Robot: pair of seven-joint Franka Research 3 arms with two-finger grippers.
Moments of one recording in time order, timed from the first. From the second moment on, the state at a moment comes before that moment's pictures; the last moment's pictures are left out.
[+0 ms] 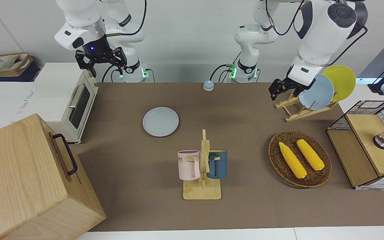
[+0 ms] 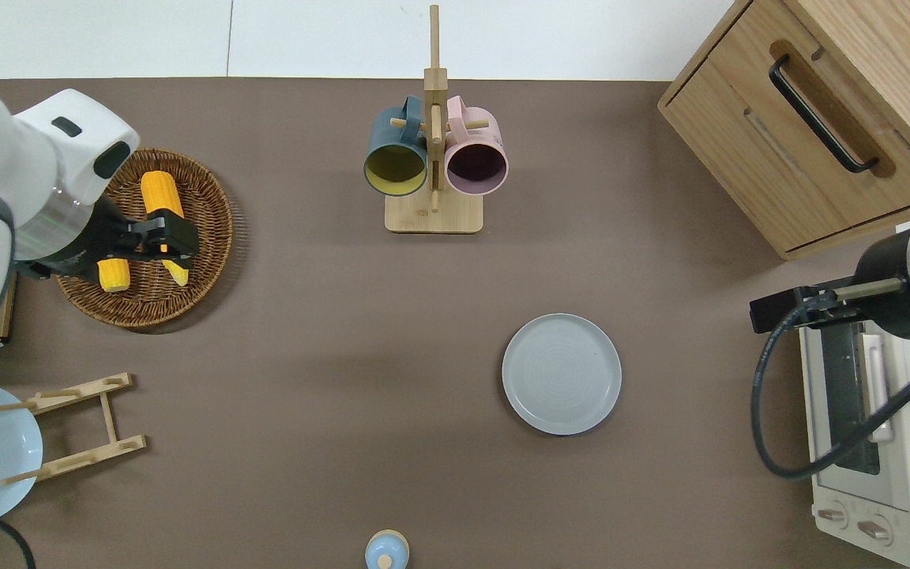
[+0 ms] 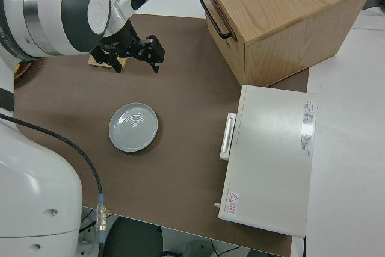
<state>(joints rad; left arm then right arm) -0.01 0.12 -0.12 -1.48 0.00 1.50 -0.24 0.03 0.00 0.09 -1.47 0.00 1.41 0.03</state>
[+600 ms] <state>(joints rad) -0.05 0.02 -0.02 -1.65 -0.08 1.57 -0.16 0.03 0.00 0.09 -1.47 0.00 1.41 0.03</state>
